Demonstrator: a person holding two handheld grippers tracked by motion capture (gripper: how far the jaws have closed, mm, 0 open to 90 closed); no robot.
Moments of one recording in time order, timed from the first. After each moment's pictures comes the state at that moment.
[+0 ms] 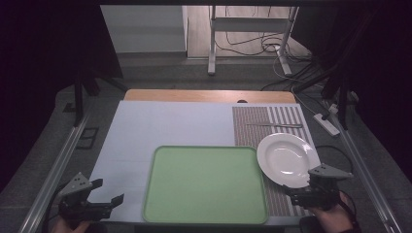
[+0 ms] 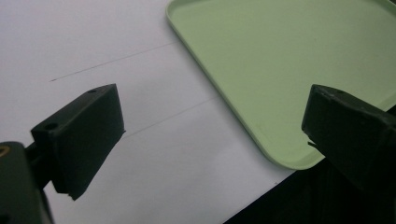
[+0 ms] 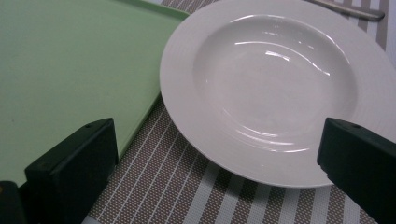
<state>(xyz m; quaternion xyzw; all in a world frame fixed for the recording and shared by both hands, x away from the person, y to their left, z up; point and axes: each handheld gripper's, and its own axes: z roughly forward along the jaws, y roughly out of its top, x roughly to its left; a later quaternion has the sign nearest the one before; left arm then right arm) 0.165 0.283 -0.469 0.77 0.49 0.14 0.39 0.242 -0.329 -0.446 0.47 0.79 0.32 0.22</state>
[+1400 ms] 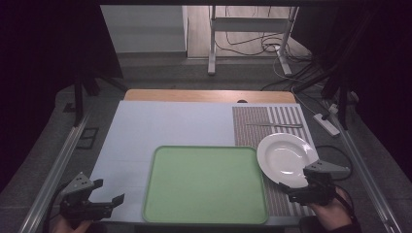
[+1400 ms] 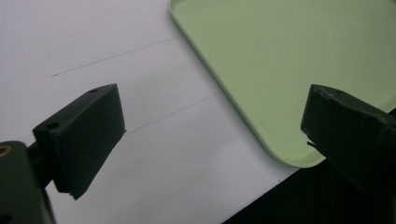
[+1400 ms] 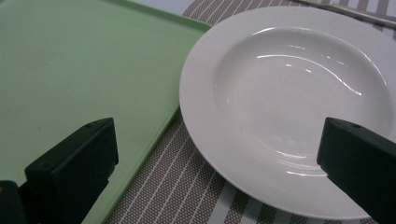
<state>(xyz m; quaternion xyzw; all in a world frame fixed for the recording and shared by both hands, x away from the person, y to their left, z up) 0.166 0.282 -0.469 0.77 0.50 0.14 0.37 0.253 -0.324 -0.445 0.46 0.80 0.35 0.18</state>
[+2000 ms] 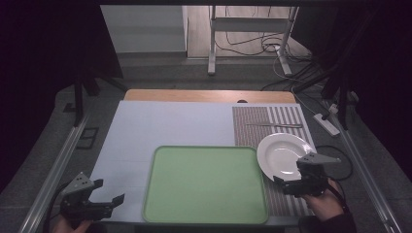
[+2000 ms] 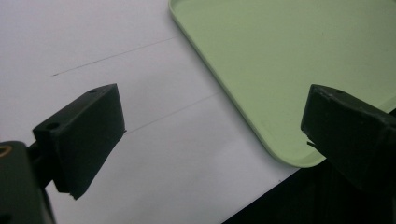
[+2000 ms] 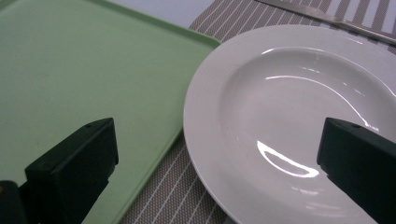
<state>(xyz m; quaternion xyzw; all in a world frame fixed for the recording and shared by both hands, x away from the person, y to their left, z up) 0.167 0.281 -0.469 0.77 0.50 0.14 0.37 0.274 -0.311 -0.444 0.44 0.81 0.36 0.18</state>
